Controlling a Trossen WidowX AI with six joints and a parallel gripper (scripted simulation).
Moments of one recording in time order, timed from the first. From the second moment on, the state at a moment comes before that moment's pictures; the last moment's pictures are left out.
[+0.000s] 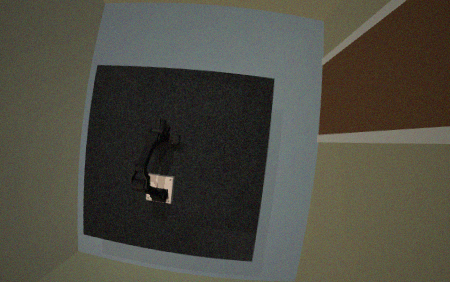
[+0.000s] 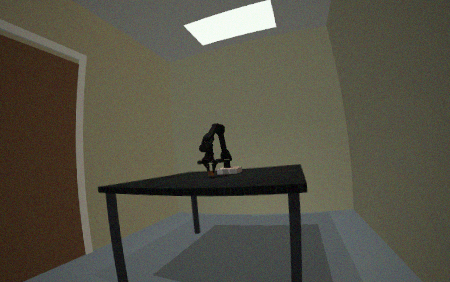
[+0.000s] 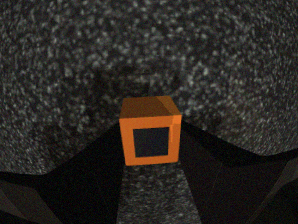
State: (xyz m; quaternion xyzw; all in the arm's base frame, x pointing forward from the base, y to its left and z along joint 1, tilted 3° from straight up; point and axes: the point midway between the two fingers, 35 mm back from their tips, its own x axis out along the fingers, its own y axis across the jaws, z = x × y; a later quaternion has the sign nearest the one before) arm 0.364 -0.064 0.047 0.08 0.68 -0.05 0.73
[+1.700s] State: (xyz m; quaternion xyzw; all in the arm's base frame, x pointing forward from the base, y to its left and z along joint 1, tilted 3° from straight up) arm 0.376 -0.066 0.032 0.05 0.40 -0.07 0.91
